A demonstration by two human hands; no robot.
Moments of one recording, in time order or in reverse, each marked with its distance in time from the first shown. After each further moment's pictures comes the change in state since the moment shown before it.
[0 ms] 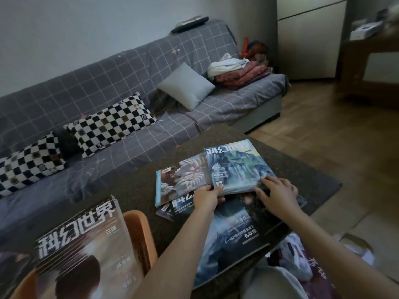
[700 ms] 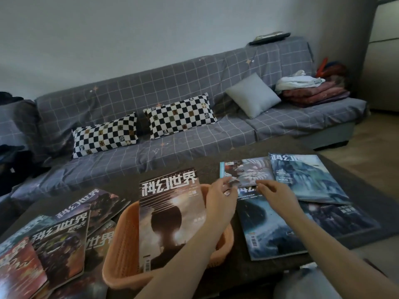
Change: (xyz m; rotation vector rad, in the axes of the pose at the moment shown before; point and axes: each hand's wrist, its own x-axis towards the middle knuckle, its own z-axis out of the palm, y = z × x) left_hand -0.110 -0.014 -0.153 0.214 0.258 0.472; right_hand -0.075 -0.169 0.001 0.568 -0.102 -0.254
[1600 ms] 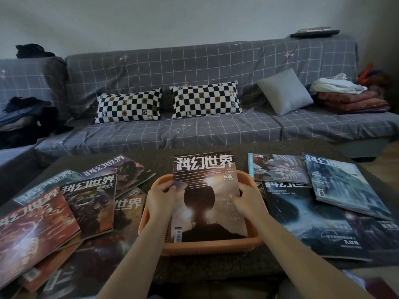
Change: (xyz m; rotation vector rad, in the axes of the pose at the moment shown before) left_hand -0.003 -0.127 -0.173 0.050 0.550 -0.355; right_hand -0.024 -0.055 0.147 -0.215 -0.241 -0.038
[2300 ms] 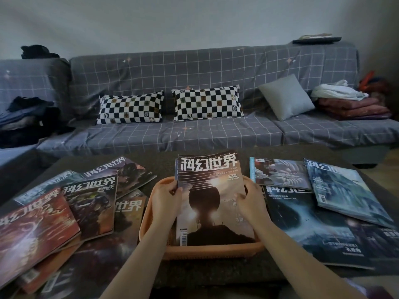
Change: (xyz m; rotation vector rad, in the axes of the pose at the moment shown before) left_hand -0.004 0.006 -0.001 0.213 -0.021 0.270; right_hand -0.002 -0.002 -0.002 0.150 0.192 -0.070
